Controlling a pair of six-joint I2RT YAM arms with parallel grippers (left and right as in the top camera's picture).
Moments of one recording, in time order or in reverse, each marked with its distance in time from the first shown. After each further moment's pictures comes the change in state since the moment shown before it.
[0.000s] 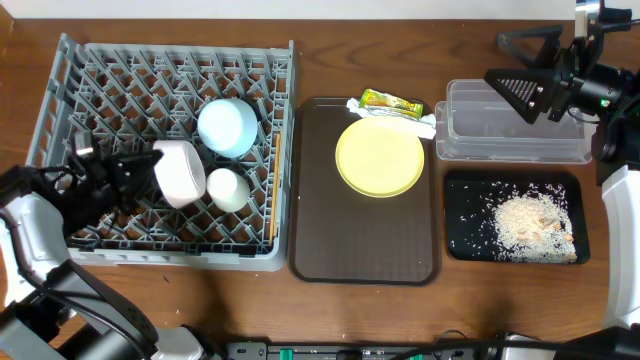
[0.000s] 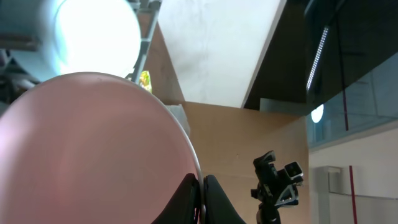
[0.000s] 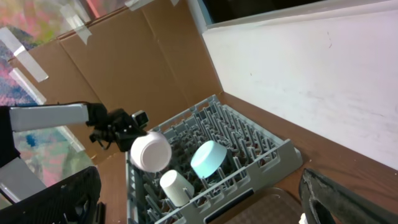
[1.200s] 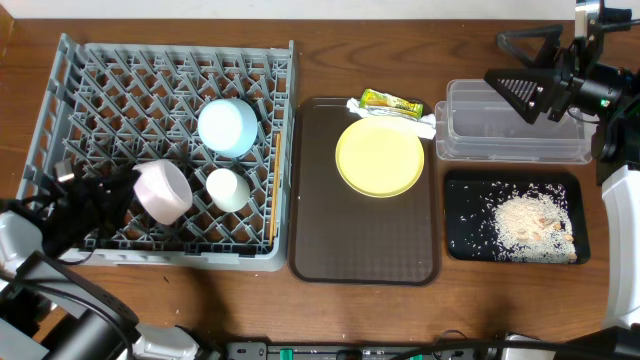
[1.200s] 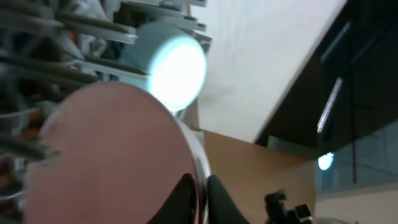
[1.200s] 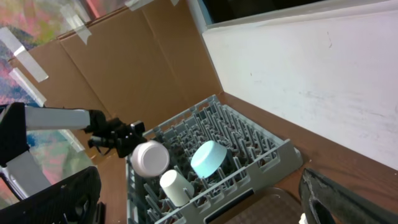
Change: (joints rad) left arm 0.163 0.087 -0.023 0.018 -0.119 -0.003; right arm 0.000 0.000 0.000 0.000 0.000 0.000
